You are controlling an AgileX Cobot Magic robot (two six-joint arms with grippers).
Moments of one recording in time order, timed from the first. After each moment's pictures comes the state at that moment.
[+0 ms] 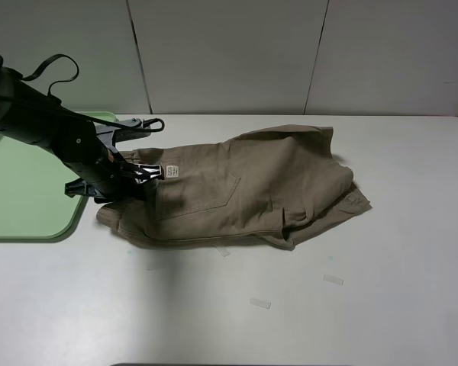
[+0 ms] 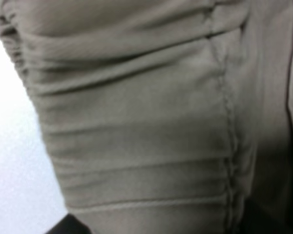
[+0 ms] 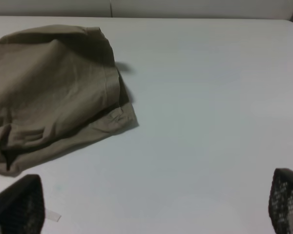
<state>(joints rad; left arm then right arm) -0.37 1.98 -0.91 0.21 0.07 -0.68 0.03 0.00 -0.49 -0.01 1.03 0.03</state>
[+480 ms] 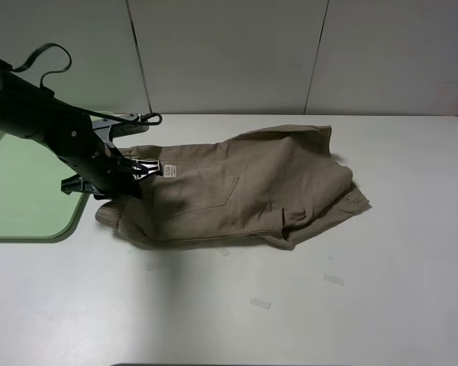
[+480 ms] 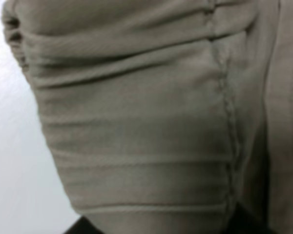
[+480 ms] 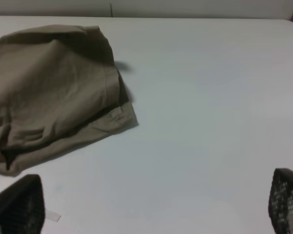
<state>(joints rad) -0.37 1.90 -0.91 0.21 0.16 -0.68 0.03 0.00 -0.49 -0.01 1.03 0.03</state>
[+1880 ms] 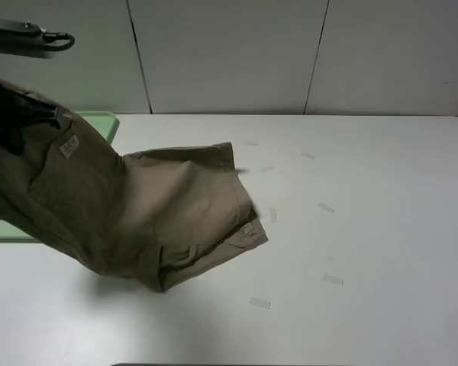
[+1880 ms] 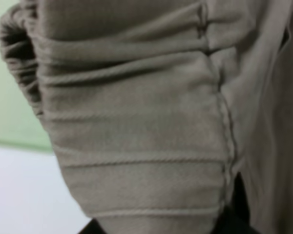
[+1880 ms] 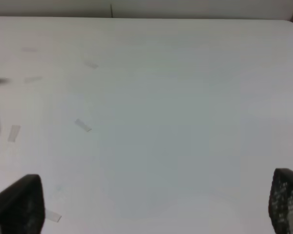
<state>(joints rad) -0.37 1.38 -0.96 0.45 0.82 -0.68 0.03 -0.01 -0.49 -0.01 1.03 0.03</state>
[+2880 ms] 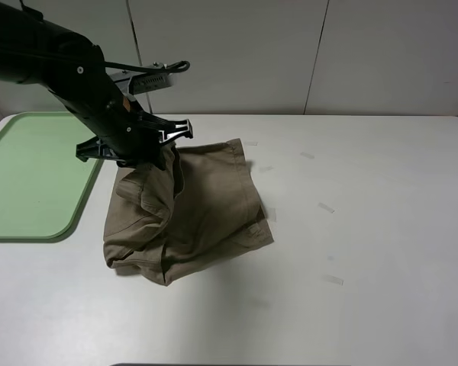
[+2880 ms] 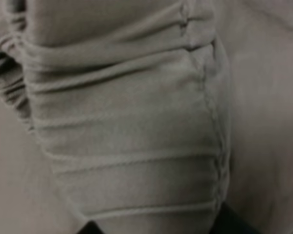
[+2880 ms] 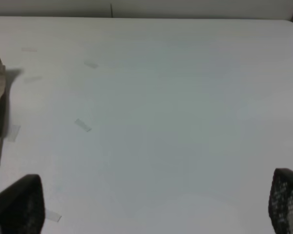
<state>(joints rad) -0.54 1.77 -1.07 0.13 0.39 -0.70 0.03 -0.01 -0.49 -0.01 1.03 0.03</state>
